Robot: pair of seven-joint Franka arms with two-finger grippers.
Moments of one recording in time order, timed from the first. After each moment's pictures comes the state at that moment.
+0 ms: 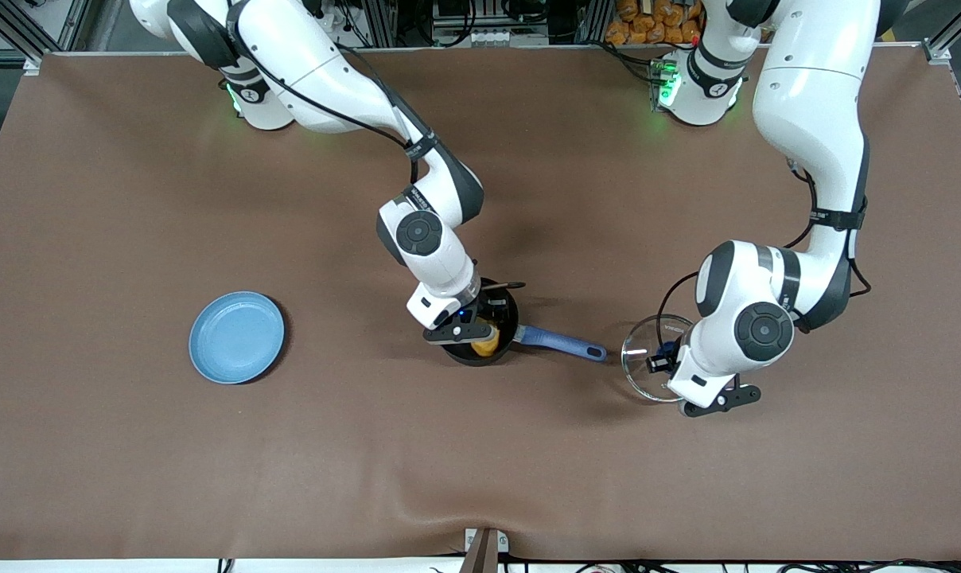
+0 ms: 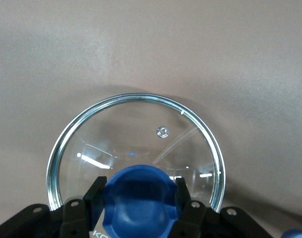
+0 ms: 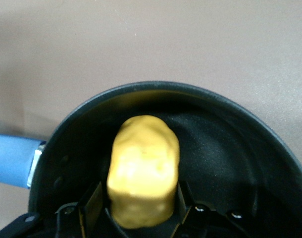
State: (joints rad) left arm -0.31 0.69 0.05 -1.48 -0.05 2.08 -0.47; right arm 0.72 0.83 -0.01 -1.46 0.19 2.55 0.58
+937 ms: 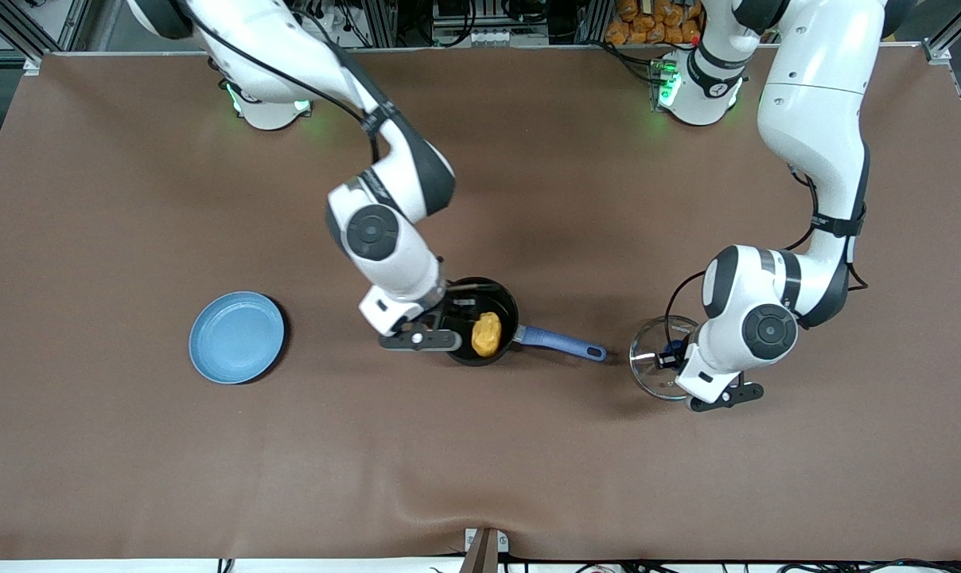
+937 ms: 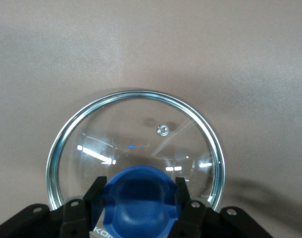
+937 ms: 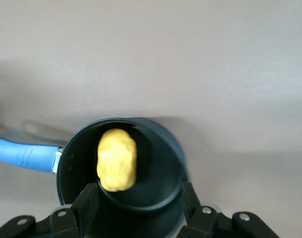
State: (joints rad) left arm -0.27 0.68 0.05 -1.59 -0.05 2.18 -0.40; right arm 0.61 0.64 -0.03 -1.40 0.18 2.16 0.55
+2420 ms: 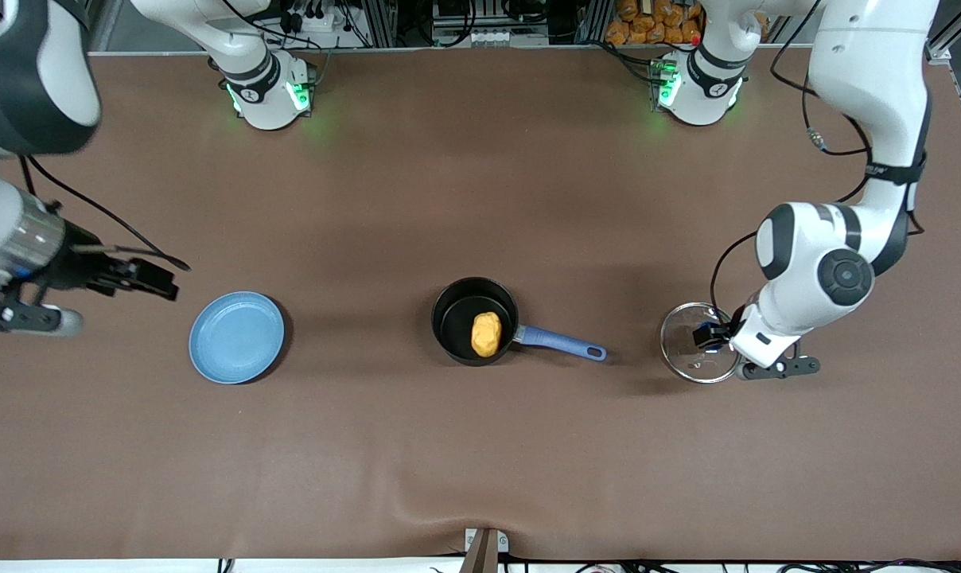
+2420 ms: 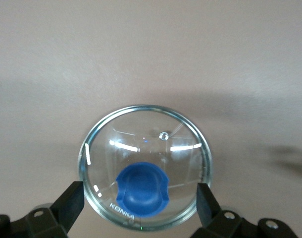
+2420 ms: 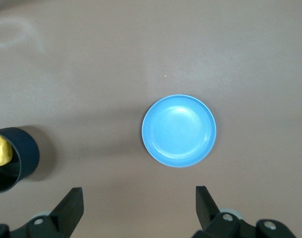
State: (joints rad) left arm -0.18 0.43 0.05 -1.86 -0.05 2.31 -0.18; right arm 0.10 0.21 -0.05 -1.43 0.08 1.63 0.17
